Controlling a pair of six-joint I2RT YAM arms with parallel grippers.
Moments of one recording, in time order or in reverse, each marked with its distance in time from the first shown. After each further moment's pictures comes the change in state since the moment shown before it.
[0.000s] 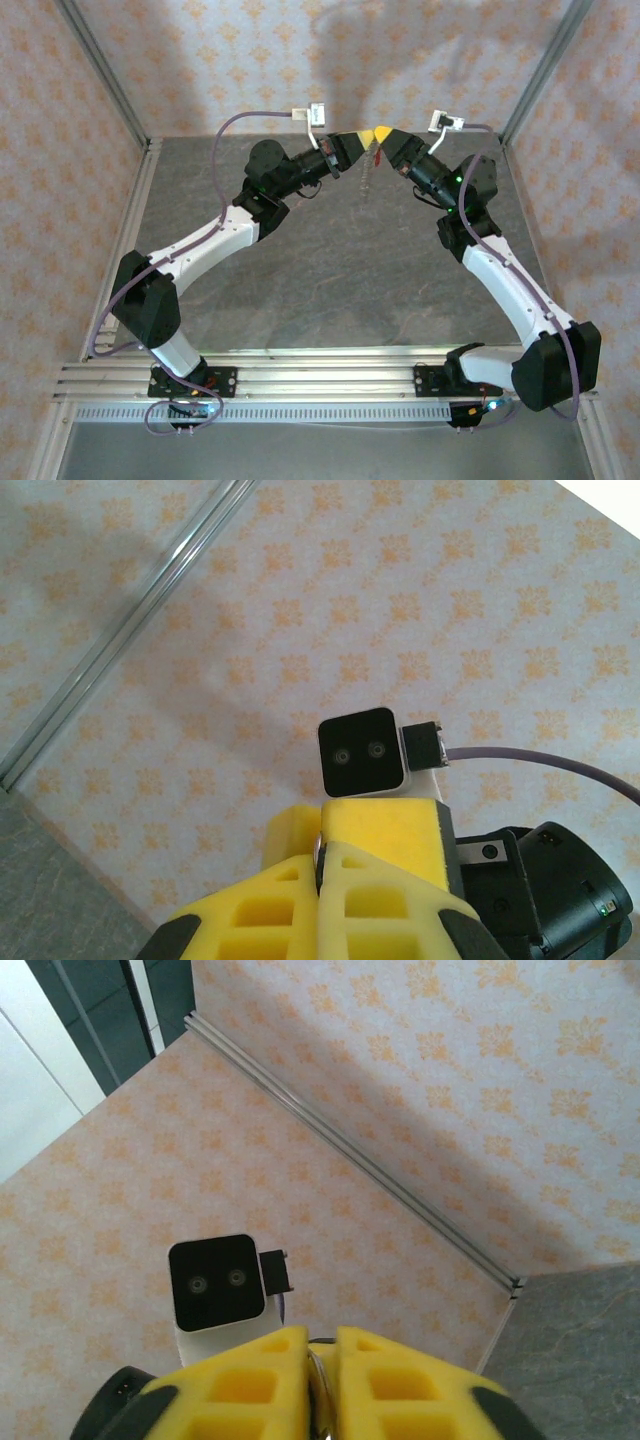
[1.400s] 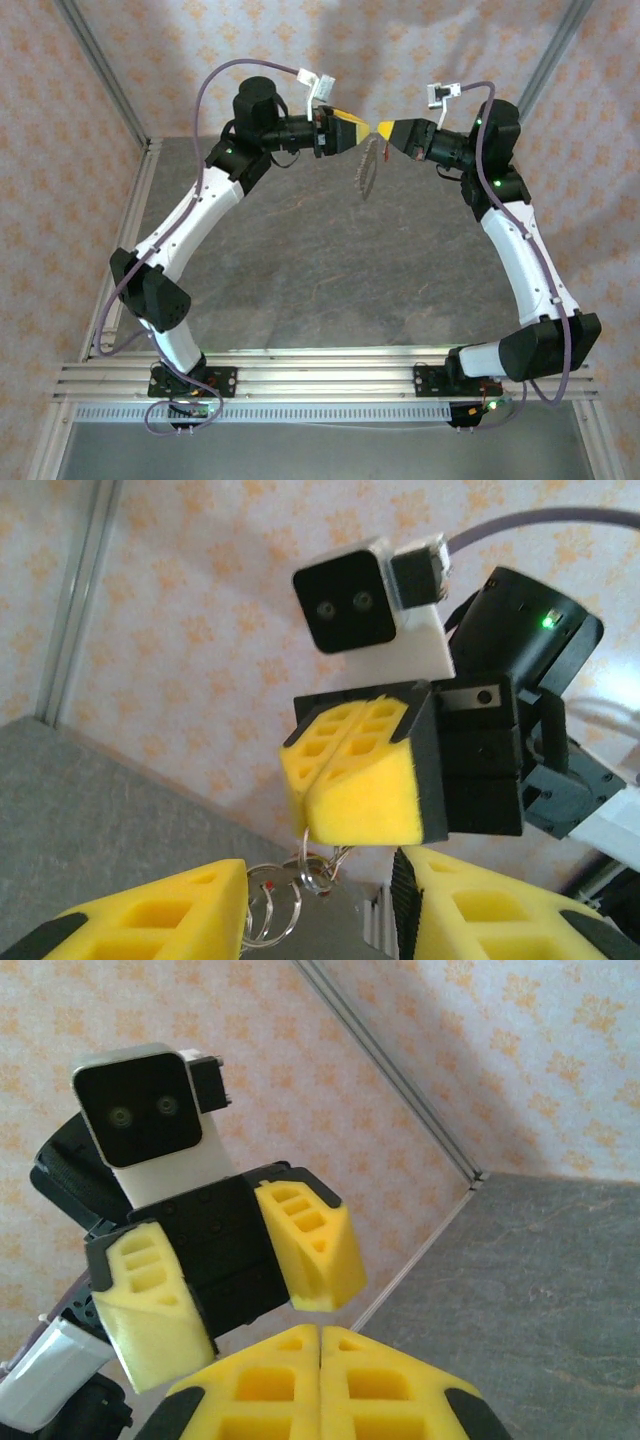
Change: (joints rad) left arm 0.135 0.107 0.488 -0.725 0.416 0.412; right arm -0.154 0.138 0.409 -0.592 -0.441 -0.372
